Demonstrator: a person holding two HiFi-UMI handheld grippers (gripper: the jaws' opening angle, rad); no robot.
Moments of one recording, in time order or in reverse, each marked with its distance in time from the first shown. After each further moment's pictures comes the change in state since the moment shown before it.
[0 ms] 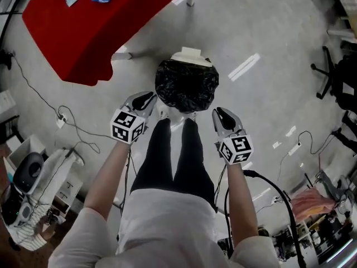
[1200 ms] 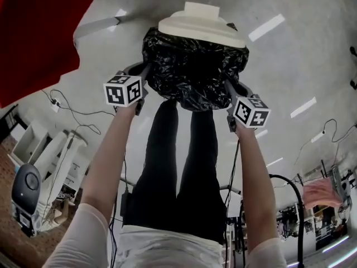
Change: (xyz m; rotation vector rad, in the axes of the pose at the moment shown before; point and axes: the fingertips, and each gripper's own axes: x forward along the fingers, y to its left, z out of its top) left arm 0.207 0.146 -0.214 -0.340 0.258 0.101; right arm 0.202 -0.141 -0.260 0.386 0.315 -0.029
